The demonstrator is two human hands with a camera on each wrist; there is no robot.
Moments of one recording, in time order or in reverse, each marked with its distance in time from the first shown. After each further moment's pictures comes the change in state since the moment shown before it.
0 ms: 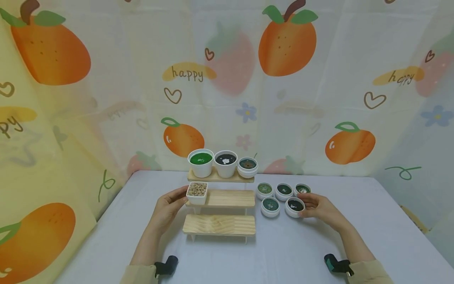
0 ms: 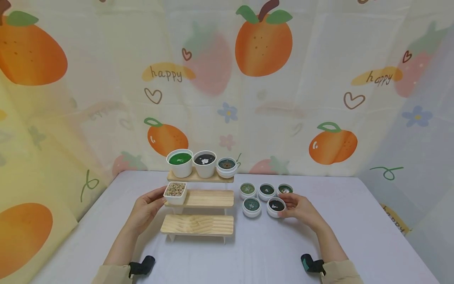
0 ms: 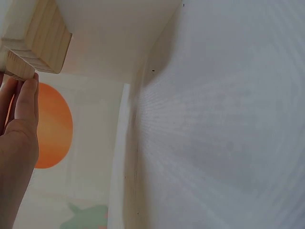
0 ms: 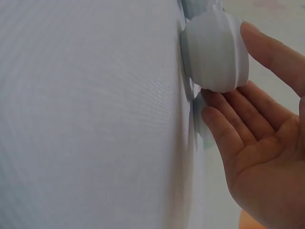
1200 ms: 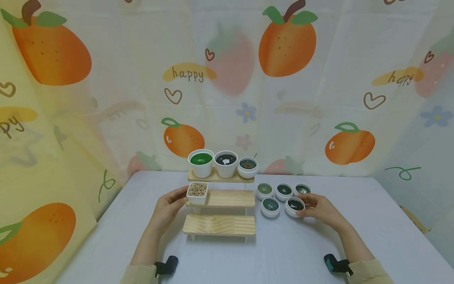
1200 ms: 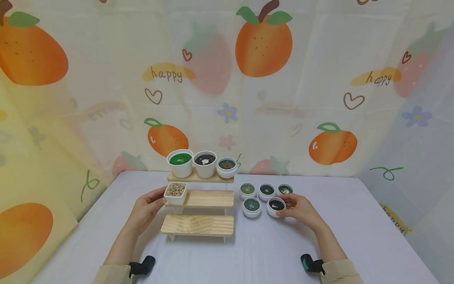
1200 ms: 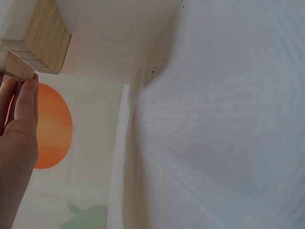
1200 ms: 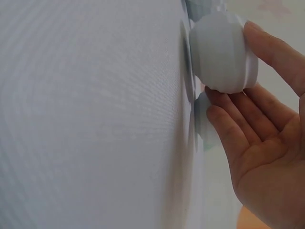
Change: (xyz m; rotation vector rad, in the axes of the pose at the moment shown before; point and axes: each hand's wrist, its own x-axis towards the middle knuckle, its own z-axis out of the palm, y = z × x) left_hand 0.001 0.000 -0.001 -0.023 -0.003 -0.015; right_hand 0.003 -0.001 0.002 -0.135 0.054 0.025
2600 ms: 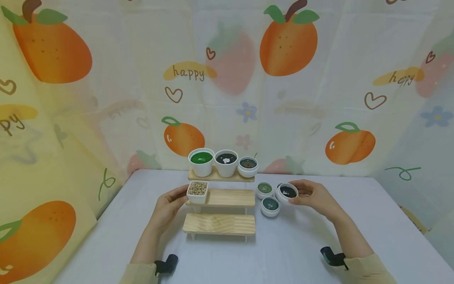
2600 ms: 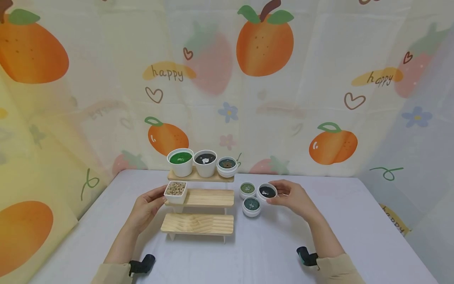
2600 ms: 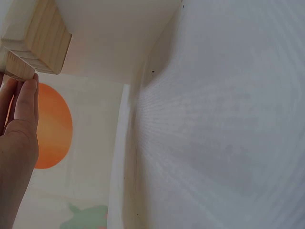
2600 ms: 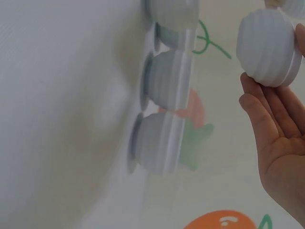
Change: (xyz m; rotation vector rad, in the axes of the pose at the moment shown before) left_hand 0.000 -0.001 0.001 0.000 0.002 0.016; right_hand -0.003 -0.063 -0.009 0.031 0.034 -0.065
